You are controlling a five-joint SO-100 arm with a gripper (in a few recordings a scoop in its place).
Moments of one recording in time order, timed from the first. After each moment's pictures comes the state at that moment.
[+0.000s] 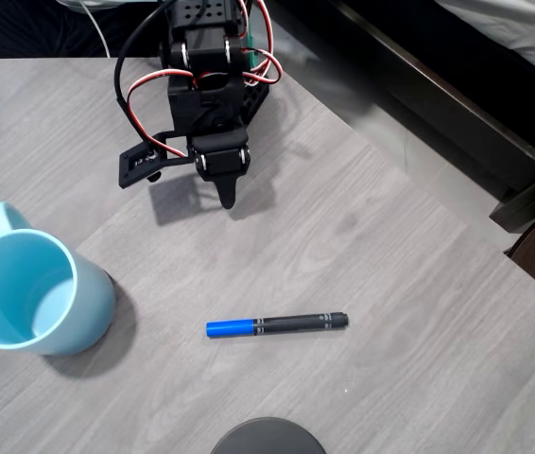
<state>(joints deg) -3.3 189.8 177.6 69.7 -5.6</state>
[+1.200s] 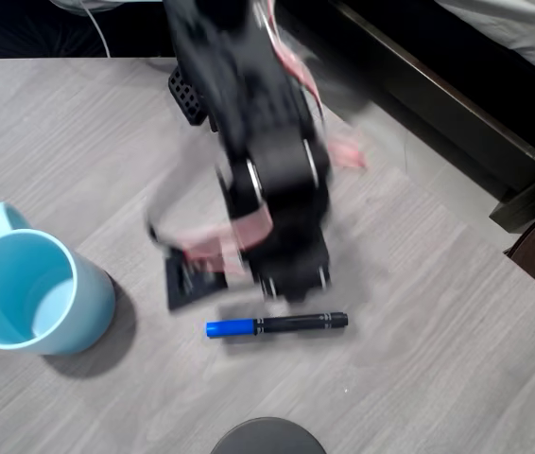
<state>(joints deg) -17.5 78.9 79.8 70.3 11.5</state>
